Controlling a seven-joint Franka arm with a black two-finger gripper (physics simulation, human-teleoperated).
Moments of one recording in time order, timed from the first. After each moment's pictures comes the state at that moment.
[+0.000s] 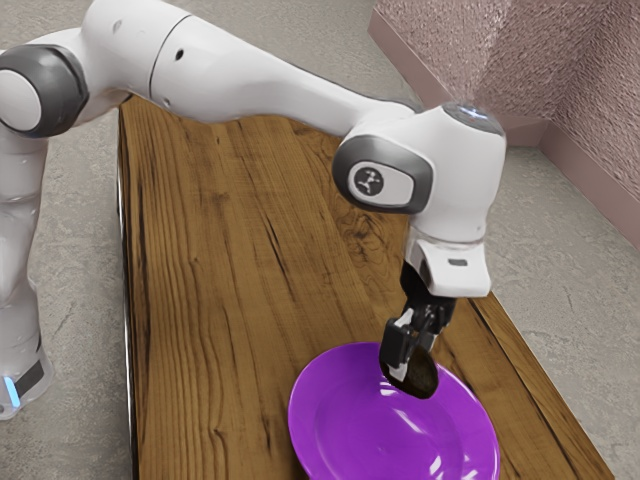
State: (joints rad) arm -0.10 0.17 -0.49 -1.54 -0.03 1.84 0.39
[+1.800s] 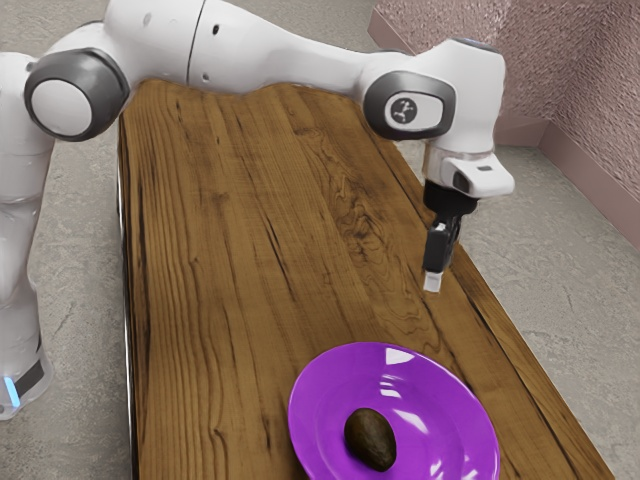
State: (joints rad) arm -0.09 0.21 -0.26 -1.44 -0.17 1.80 0.39
